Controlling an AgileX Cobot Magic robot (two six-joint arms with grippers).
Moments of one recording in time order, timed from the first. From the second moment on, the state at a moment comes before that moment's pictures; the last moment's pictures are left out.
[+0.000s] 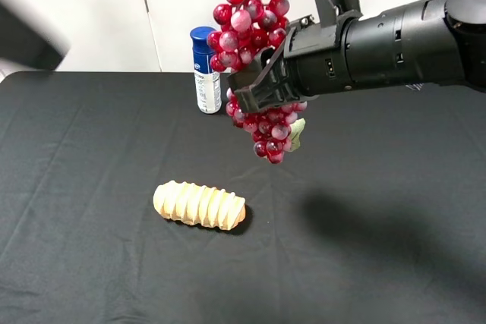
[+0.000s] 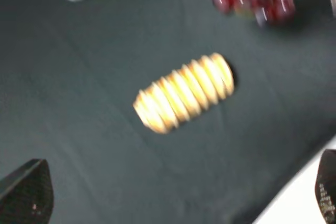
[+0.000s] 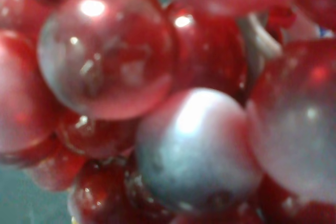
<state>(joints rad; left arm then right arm) -0.80 1.00 -1.23 0.05 1.16 -0.03 0.72 1.36 -0.82 1.05 0.15 -1.08</state>
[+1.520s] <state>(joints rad) -0.80 -0.01 -0.49 0.06 1.06 -0.05 0.72 1.36 -0.82 1.05 0.20 -1.05</state>
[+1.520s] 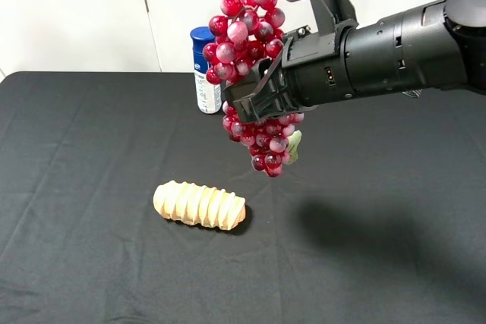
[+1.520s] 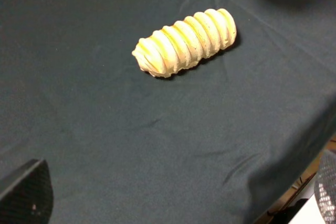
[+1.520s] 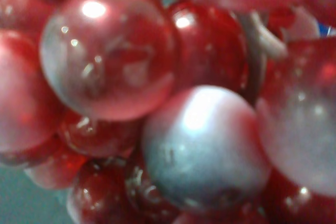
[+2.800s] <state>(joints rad) 0.01 -0.01 -0.49 0.06 1.06 -0.05 0.72 1.36 -0.82 1.05 0.20 -0.97</state>
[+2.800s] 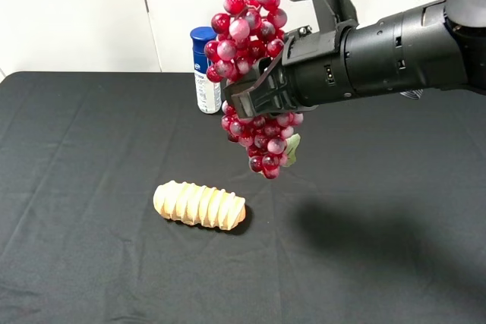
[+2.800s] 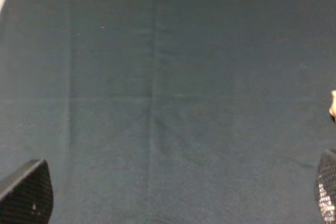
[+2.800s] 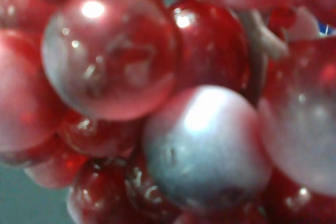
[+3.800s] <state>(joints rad) 0.02 -0.01 -0.49 0.06 1.06 -0.05 0.30 1.36 -0.83 0.44 0.50 -0.38</state>
